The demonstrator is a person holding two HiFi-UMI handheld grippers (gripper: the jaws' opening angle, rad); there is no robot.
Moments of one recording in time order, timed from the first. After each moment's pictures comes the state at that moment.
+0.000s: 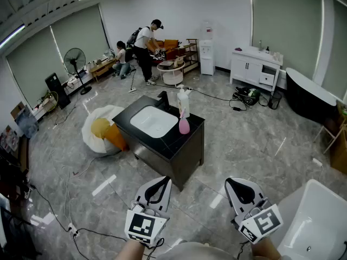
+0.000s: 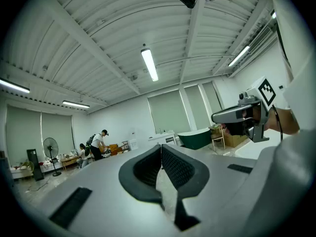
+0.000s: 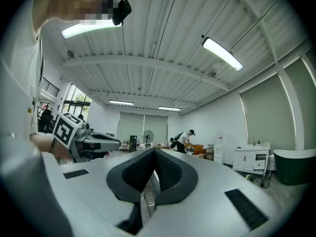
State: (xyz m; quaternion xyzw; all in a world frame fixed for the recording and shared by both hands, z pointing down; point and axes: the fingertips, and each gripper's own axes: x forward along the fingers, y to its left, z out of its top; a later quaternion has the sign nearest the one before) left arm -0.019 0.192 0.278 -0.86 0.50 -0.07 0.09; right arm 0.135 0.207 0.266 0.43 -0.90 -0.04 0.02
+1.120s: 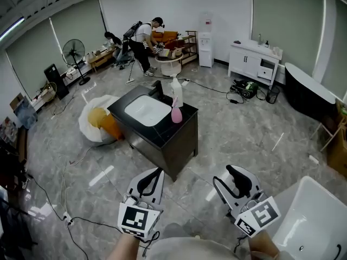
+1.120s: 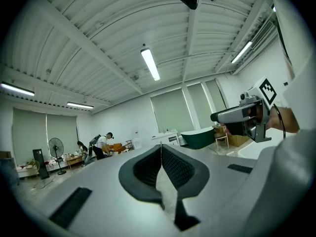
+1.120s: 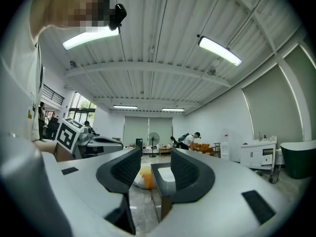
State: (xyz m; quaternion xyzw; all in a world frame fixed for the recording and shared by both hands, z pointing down) left arm 0.017 0.215 0.291 -0.85 0.52 -0.09 0.11; right arm 0.175 0.226 0.273 0.39 -0.92 -0.02 -0.01
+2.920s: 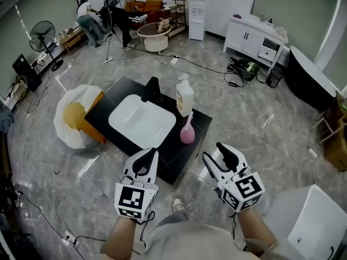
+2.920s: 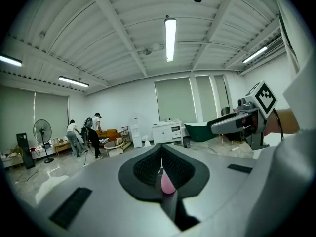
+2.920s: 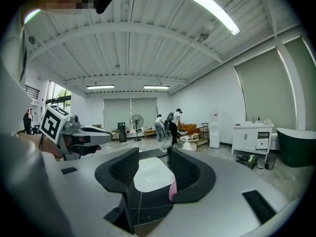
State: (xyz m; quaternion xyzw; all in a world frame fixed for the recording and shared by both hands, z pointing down) left arm -0.164 -0.247 0.390 -0.87 0.49 -0.12 0.03; right arm -0.004 -0.244 0.395 0.47 -0.88 0.07 0.07
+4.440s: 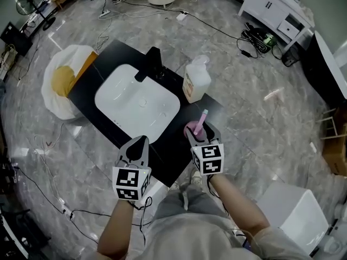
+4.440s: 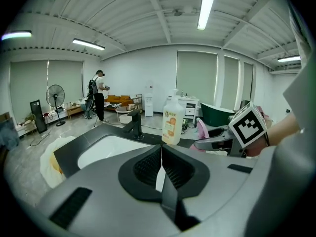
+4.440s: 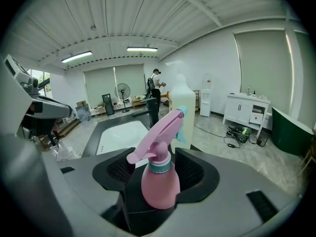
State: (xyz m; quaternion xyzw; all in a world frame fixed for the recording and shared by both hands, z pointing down) left arm -0.214 -0.406 0.573 -0.81 0.53 -0.20 -0.15; right arm -0.047 -0.464 0.645 0.50 -0.82 0.18 0.23
